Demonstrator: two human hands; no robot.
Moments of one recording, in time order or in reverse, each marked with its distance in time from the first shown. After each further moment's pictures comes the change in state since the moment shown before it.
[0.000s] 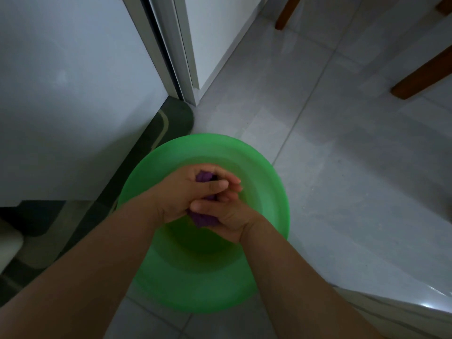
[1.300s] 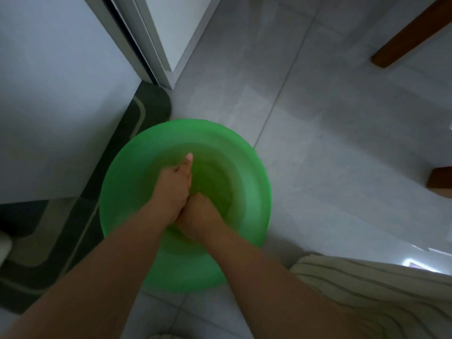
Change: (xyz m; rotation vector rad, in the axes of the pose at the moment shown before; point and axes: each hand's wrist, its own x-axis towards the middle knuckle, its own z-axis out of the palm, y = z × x) left_hand 0.010 -0.031 0.022 0.279 0.669 -0.145; right_hand 0.003 0.030 0.014 -1.625 0.182 -0.104
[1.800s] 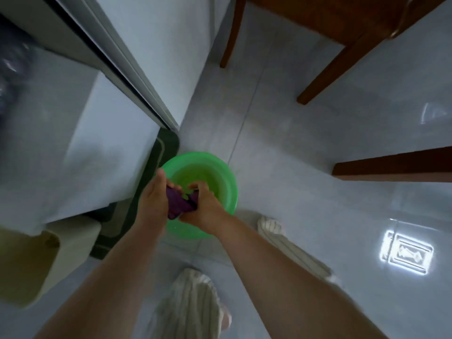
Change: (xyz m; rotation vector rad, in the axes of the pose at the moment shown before) left_hand -0.190 0.223 -0.099 -0.219 0.105 -0.126; right_hand -0.144 -0.193 -0.225 0.749 0.064 0.496
